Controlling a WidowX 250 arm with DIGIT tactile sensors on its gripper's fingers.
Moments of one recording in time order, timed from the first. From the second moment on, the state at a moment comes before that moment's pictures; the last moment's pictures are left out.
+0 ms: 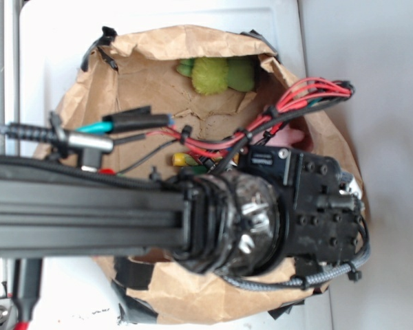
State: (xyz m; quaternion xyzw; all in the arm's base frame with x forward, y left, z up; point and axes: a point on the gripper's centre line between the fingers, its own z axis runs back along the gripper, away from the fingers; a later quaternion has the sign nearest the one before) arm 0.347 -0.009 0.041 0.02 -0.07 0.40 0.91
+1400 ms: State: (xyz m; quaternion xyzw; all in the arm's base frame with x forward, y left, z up) arm 0.295 0.017 0.092 -0.08 -0.09 0.41 0.90
